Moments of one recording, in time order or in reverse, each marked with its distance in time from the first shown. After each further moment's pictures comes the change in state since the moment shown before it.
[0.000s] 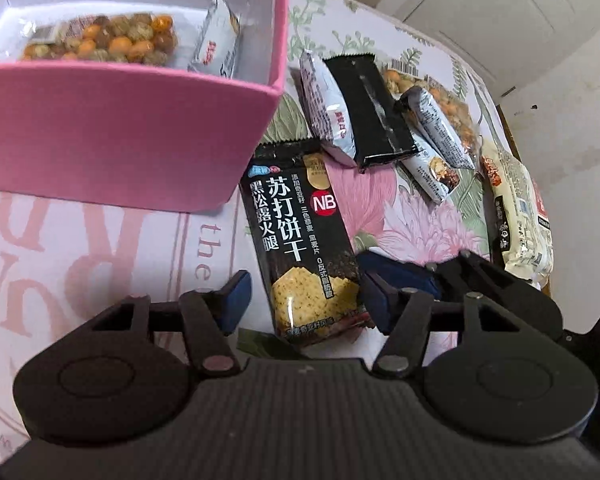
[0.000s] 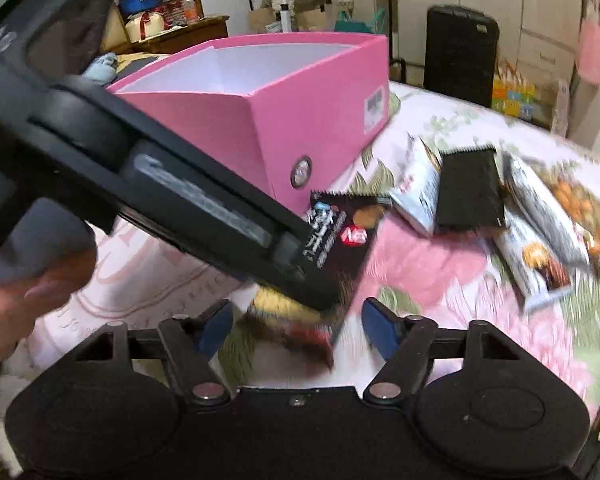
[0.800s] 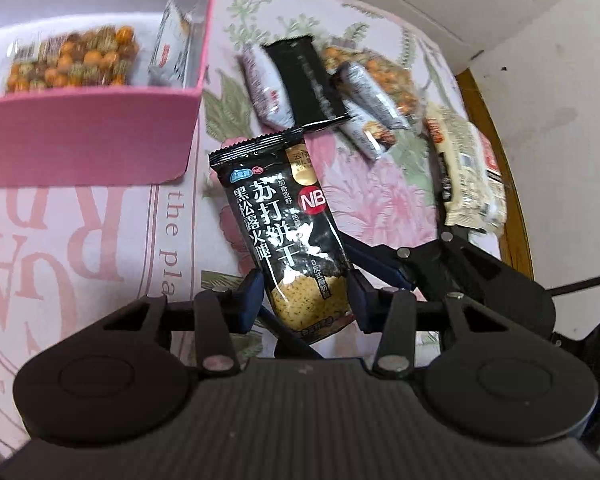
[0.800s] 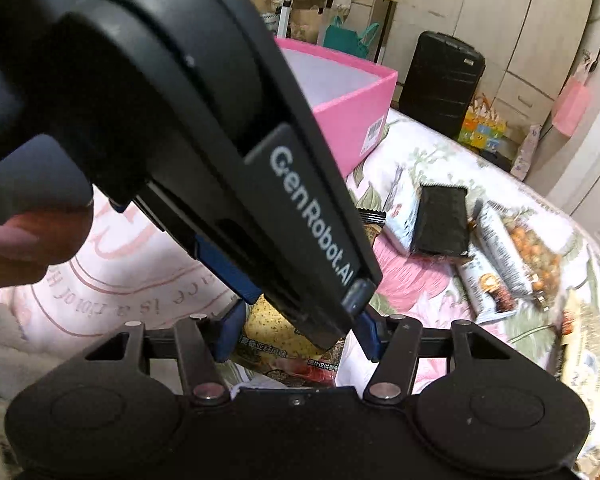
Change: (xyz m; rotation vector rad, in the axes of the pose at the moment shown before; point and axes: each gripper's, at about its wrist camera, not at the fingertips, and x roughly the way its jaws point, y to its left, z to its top) left arm -0.053 -0.035 -0.011 0.099 0.085 -0.047; right arm -0.040 0.045 0.016 -0.107 0.033 -0.171
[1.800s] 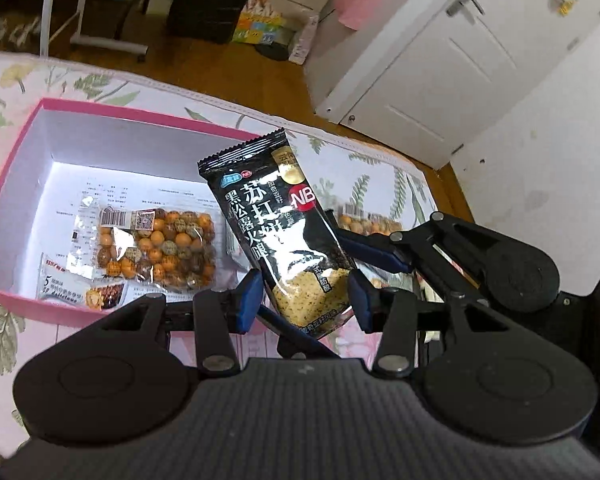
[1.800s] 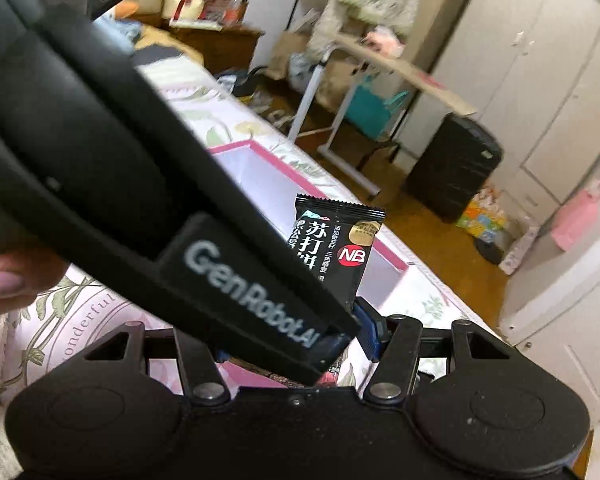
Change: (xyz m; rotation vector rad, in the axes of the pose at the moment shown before) left arm -0.128 0.069 0.082 -0.034 -0.264 -0.058; right arm -0.011 0.035 0.163 -0.231 -0.028 -0.029
